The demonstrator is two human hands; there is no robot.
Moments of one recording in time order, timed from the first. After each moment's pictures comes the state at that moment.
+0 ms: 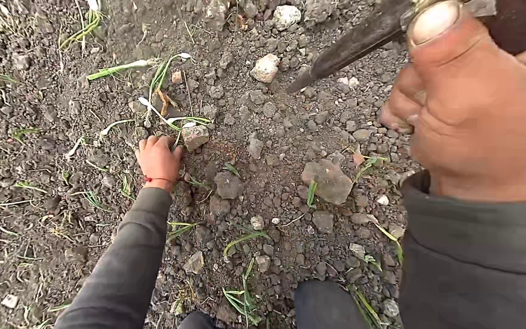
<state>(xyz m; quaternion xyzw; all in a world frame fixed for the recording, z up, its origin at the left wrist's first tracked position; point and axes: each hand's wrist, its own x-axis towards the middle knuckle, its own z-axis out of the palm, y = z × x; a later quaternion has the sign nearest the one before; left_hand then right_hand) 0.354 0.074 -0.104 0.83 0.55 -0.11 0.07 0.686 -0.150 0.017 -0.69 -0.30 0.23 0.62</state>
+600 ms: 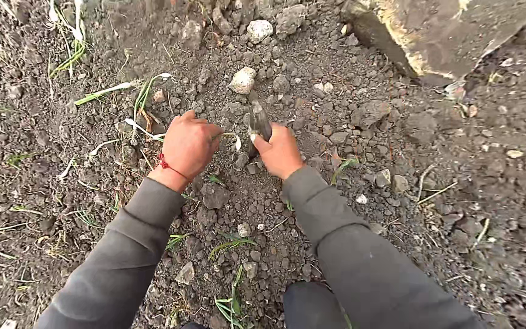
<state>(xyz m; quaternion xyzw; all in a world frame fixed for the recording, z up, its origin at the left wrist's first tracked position) 0.490 0.043 -0.042 0.97 0.18 -0.09 0.12 0.632 -0.122 -0.102 -0.79 -0.22 0.39 0.42</state>
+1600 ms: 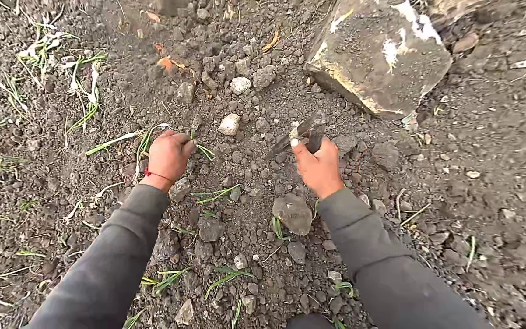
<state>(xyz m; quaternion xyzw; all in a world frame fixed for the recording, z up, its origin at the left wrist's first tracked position) 0.526 0.103 -0.044 0.92 0.34 -0.09 0.16 0.710 -0.177 -0.103 -0.79 -0.13 0.29 0.53</state>
